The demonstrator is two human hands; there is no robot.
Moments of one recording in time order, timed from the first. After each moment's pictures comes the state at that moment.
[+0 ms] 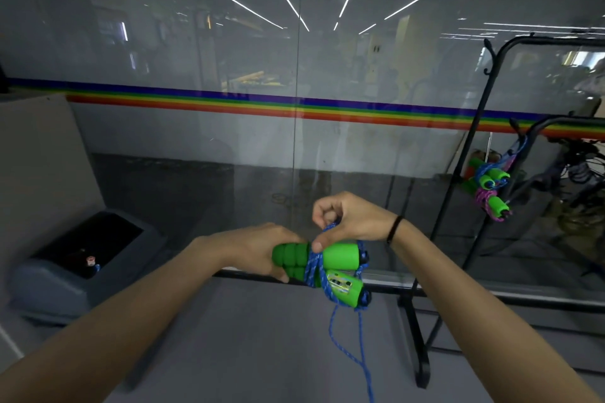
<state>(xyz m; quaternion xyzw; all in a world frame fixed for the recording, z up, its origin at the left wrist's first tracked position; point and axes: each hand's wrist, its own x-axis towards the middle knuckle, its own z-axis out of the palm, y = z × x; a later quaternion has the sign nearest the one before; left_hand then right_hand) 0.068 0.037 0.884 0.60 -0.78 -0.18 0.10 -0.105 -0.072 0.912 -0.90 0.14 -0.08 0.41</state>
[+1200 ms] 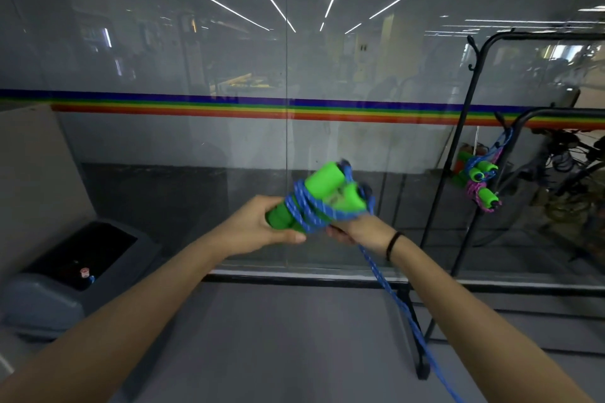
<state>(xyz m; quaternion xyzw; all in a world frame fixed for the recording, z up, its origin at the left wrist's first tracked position) 0.067 0.041 0.897 0.57 -0.67 -0.26 0.40 -0.112 -0.061 0.888 -0.74 0.12 -0.11 0.65</state>
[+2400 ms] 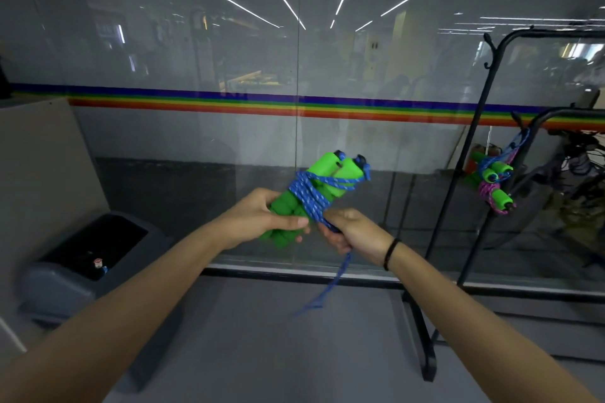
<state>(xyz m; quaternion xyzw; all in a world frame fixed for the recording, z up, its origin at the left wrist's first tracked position) 0.077 0.049 0.904 0.56 -0.59 -0.39 0.43 -0.091 -0.054 0.869 -0.78 0.26 -0.19 0.53</state>
